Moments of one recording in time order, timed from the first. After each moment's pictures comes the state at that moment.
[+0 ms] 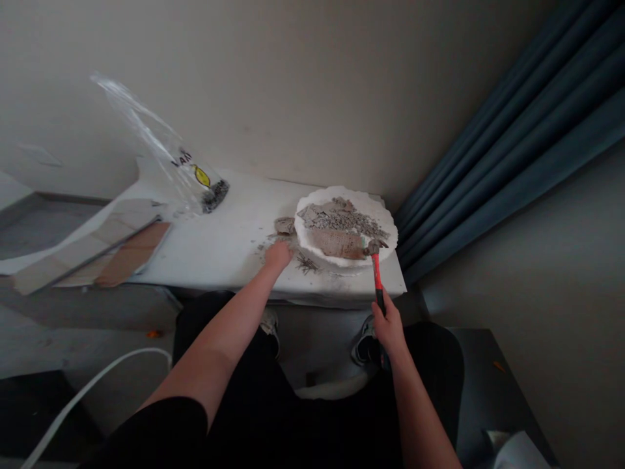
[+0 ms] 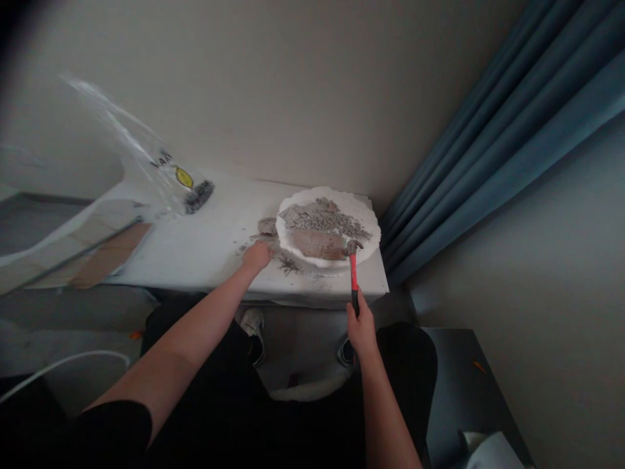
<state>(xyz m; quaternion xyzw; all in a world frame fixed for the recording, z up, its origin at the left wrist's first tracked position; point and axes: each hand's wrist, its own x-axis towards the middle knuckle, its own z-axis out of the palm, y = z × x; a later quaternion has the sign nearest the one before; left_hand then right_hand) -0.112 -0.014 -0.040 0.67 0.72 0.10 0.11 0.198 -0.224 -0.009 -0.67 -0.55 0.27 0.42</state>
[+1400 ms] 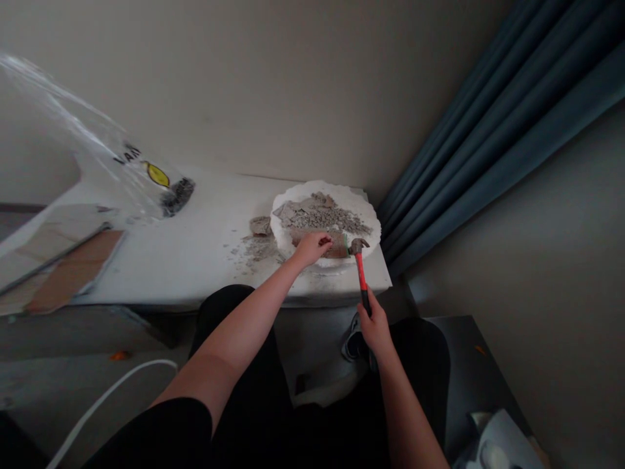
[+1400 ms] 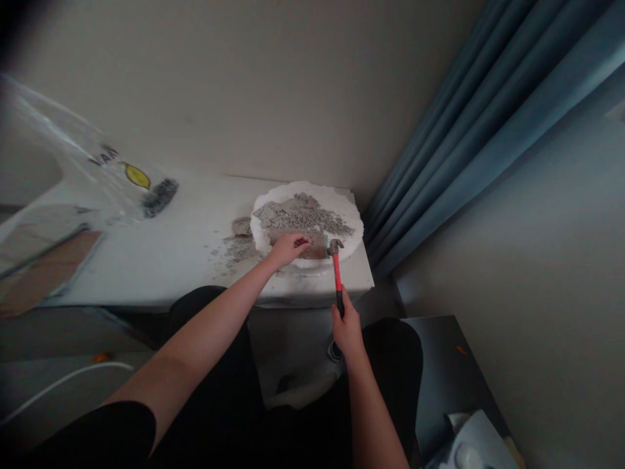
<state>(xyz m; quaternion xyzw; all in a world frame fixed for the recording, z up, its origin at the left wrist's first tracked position) 0.017 -0.003 0.008 0.78 0.43 0.33 0.32 0.198 -0.226 -0.008 -0.68 -0.54 0.28 0.41</state>
